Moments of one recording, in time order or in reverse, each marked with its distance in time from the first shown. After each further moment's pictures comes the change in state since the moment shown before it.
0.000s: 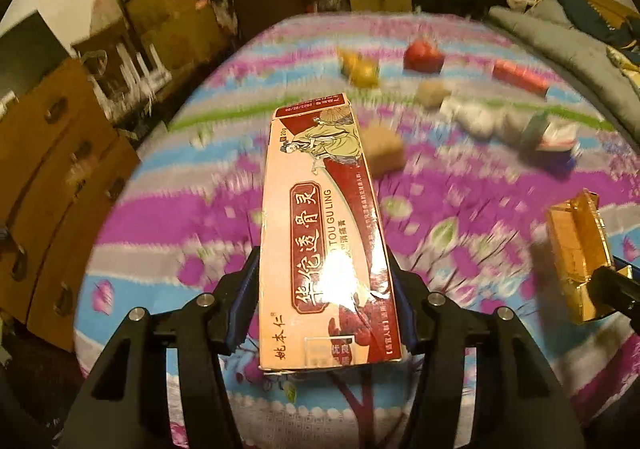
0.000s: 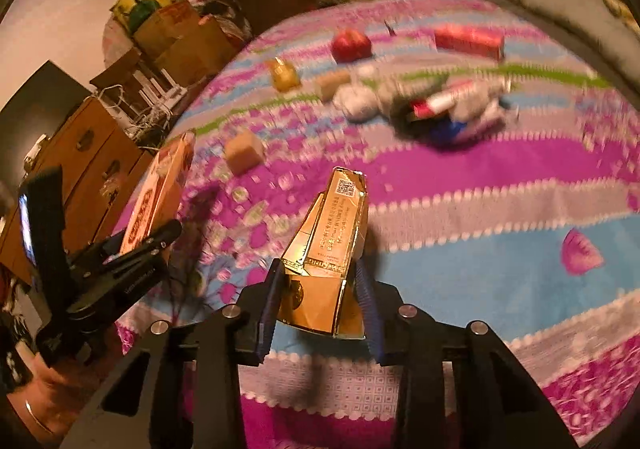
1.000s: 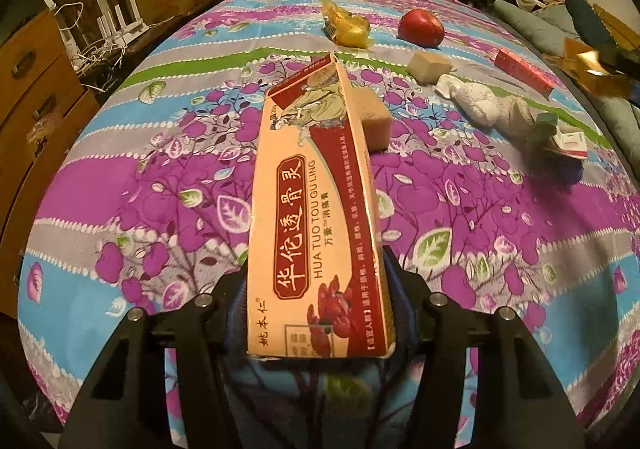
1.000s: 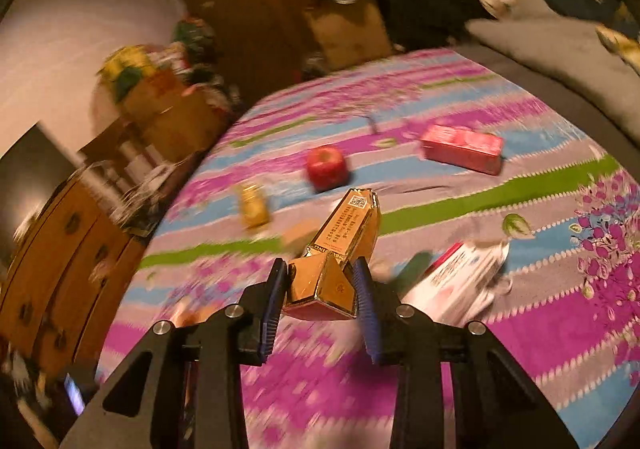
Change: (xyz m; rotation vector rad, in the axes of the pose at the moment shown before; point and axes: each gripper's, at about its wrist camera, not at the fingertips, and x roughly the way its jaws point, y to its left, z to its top) left arm 0.061 -0.007 0.000 -0.100 0.159 -0.119; right arm 0.019 -0.044 0.138 0.038 -0.207 0.008
